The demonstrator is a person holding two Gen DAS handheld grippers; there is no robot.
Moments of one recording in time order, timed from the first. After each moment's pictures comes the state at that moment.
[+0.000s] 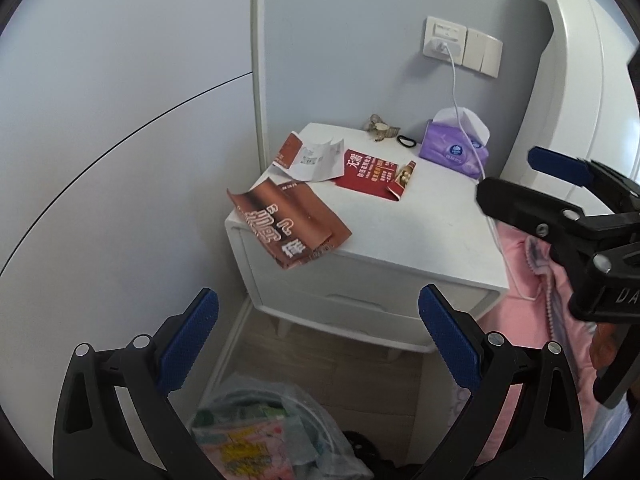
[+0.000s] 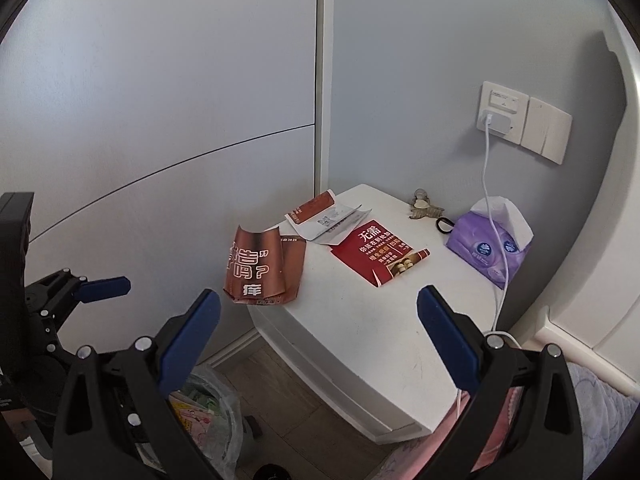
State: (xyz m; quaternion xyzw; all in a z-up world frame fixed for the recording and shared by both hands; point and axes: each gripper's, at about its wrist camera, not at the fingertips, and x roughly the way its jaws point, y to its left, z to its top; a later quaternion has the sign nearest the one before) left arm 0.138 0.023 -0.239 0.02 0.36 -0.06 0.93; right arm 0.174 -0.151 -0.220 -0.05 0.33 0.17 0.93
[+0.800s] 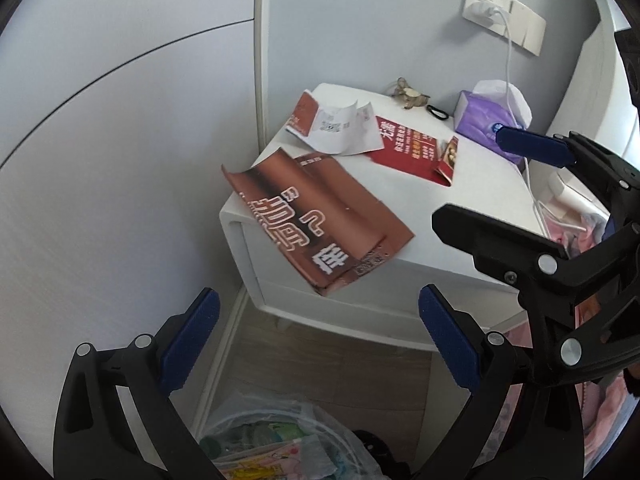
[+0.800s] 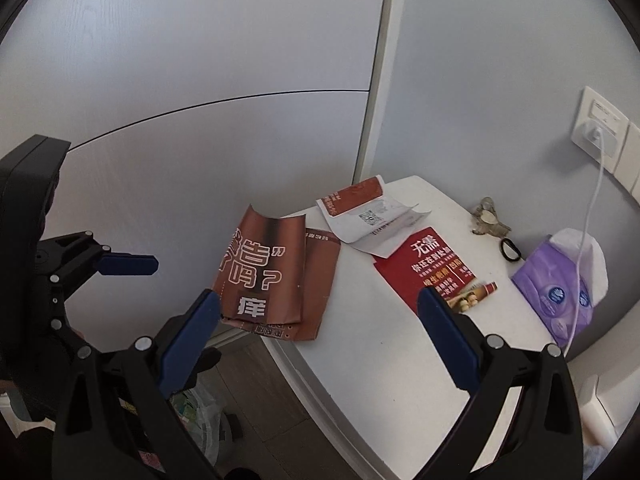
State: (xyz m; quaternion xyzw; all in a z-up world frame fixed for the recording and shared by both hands) left arm 0.222 0.057 -0.291 0.00 0.42 -0.08 0.90; right arm 0.248 -0.087 -0.284 -0.12 0.36 0.23 0.90
